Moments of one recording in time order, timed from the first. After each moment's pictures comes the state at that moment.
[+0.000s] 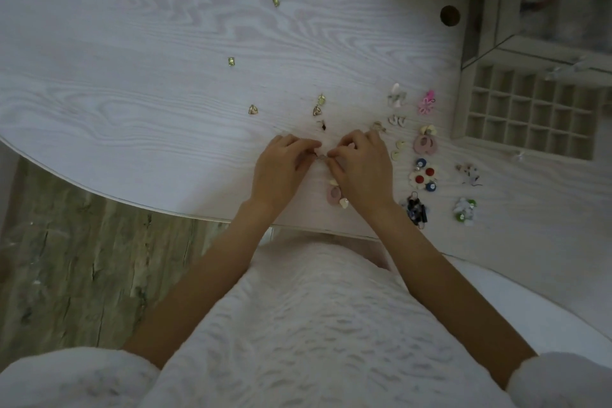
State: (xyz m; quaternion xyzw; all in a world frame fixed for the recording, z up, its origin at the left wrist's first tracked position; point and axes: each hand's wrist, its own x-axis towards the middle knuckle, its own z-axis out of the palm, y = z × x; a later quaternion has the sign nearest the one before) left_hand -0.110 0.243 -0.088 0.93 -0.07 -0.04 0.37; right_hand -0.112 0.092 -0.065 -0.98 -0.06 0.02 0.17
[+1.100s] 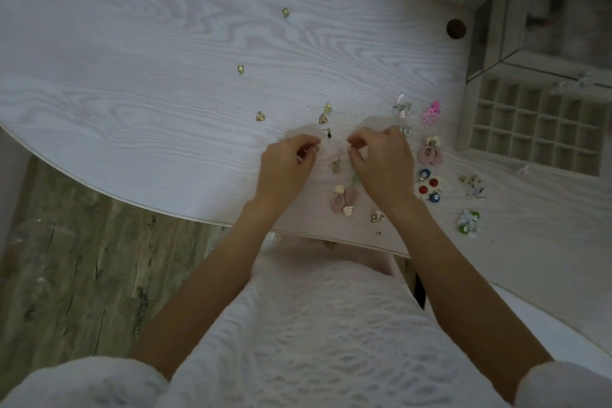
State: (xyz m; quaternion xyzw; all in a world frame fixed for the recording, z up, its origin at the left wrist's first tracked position) left_hand -0.097 0.243 -0.064 0.90 0.03 -0.06 0.43; right_hand -0.088 0.082 -0.043 -0.98 -0.02 0.04 0.21
